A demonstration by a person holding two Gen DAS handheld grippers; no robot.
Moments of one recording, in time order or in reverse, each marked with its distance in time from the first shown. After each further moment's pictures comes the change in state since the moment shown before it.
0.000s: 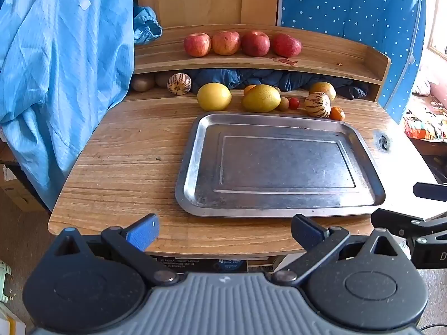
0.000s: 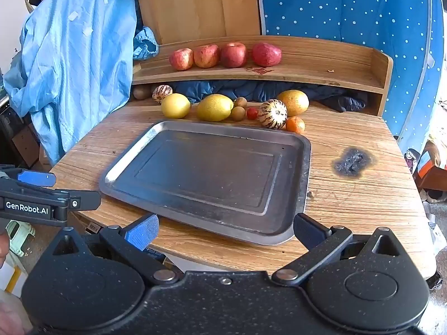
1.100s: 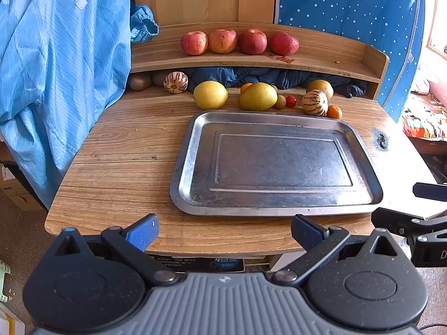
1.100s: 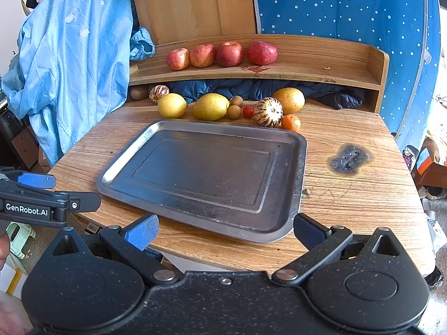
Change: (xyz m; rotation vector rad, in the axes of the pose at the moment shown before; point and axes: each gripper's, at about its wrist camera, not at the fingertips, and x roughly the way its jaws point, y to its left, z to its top) left arm 0.001 -0.002 -0.004 0.009 0.005 -0.003; right arm -0.003 -0.004 0.000 0.017 -0.001 -0.001
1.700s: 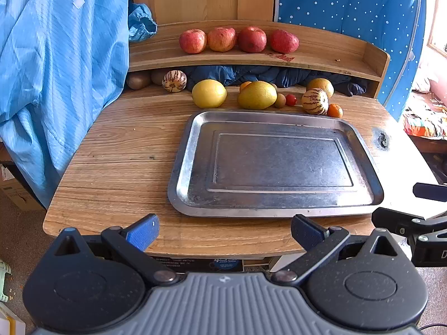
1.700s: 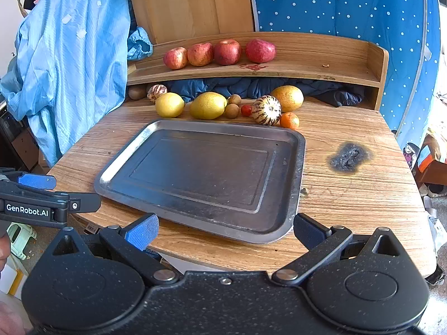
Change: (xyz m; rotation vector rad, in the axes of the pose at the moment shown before) left arm 0.002 -0.001 0.000 0.000 0.005 0.001; right arm 0.002 -0.002 0.000 0.007 0.003 0.001
